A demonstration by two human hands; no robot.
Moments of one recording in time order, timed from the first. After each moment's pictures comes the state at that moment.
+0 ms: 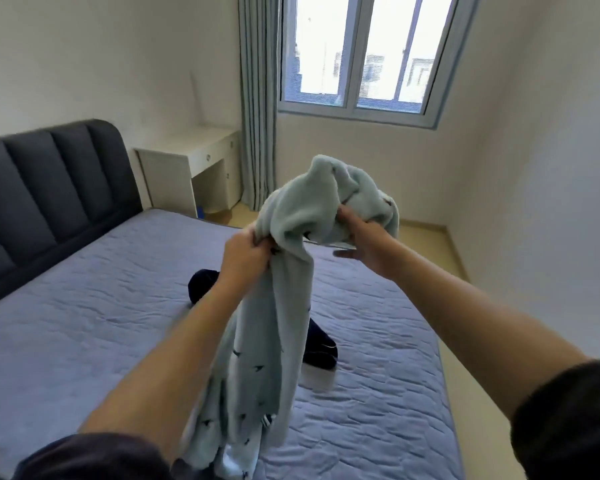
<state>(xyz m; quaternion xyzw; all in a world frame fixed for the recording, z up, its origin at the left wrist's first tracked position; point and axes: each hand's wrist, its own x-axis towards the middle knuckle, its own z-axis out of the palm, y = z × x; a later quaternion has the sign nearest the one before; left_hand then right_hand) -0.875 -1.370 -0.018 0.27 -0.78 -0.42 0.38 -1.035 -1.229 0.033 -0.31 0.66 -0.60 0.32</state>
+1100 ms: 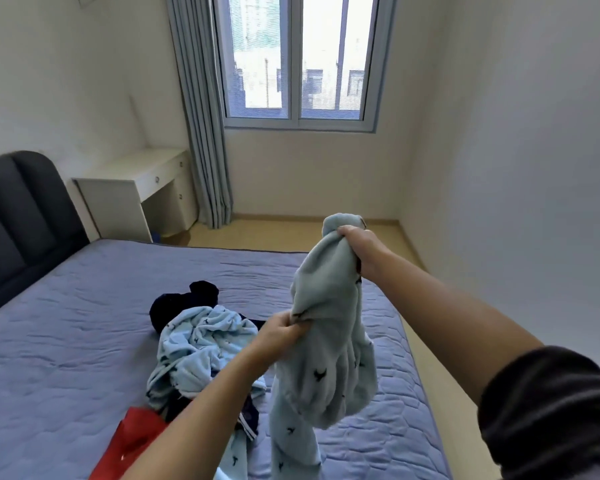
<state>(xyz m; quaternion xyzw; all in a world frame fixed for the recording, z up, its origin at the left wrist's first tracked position) -0.903 -1.260 -0.104 0.19 -0.74 -0.64 0.09 -1.068 -1.168 0.016 -0.09 0.74 -0.62 0.26</state>
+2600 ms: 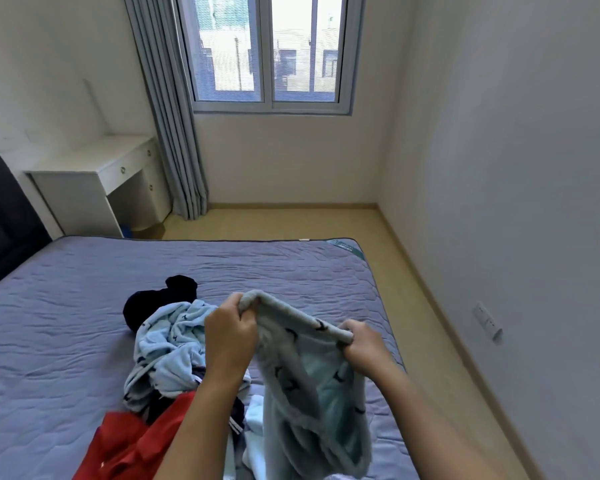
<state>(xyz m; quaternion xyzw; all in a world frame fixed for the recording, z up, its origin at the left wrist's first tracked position) -0.889 -1.259 -0.096 0.31 -0.81 -0.35 0.35 -1.024 -1.082 -0.141 -0.22 0.92 -0.29 0.16</state>
